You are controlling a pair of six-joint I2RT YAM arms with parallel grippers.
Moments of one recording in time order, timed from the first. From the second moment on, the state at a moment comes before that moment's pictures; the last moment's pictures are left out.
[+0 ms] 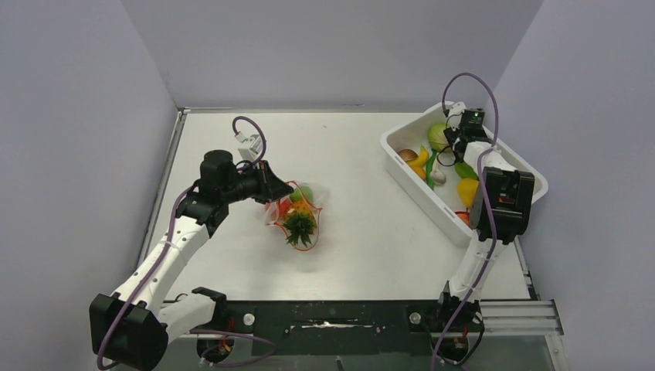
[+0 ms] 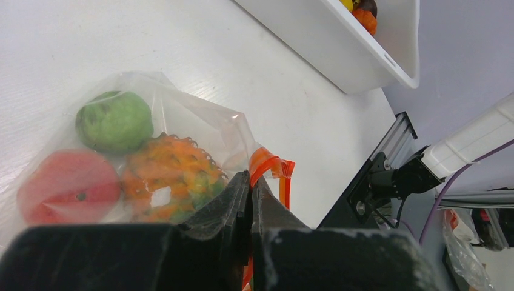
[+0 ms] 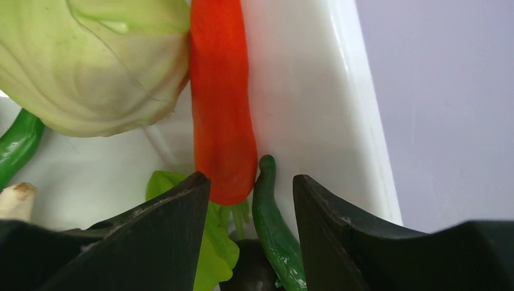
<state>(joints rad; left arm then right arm) -0.31 1.08 0.86 -0.21 0.60 -0.45 -0.16 1.97 1.44 -0.14 0.29 -0.64</state>
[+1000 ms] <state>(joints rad) -0.31 1.08 0.86 -0.21 0.58 -0.48 -0.15 2.04 1.43 -0.07 0.33 -0.67</state>
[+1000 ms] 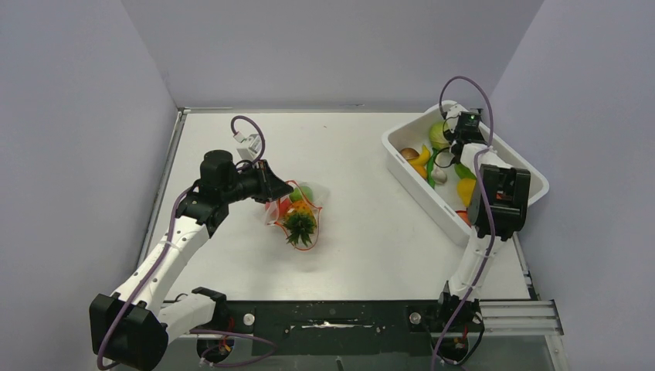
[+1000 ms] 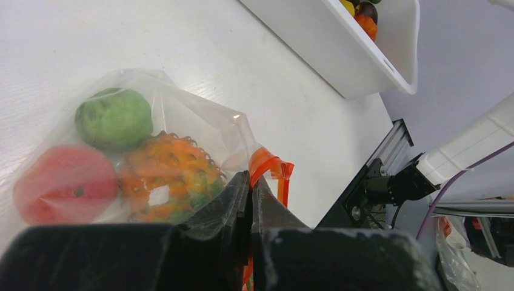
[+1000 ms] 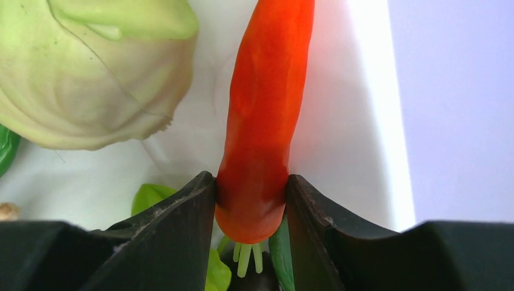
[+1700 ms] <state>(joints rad) -0.31 1.07 0.86 -0.19 0.58 -0.57 0.01 1.63 1.33 -0.18 0.32 -0.48</state>
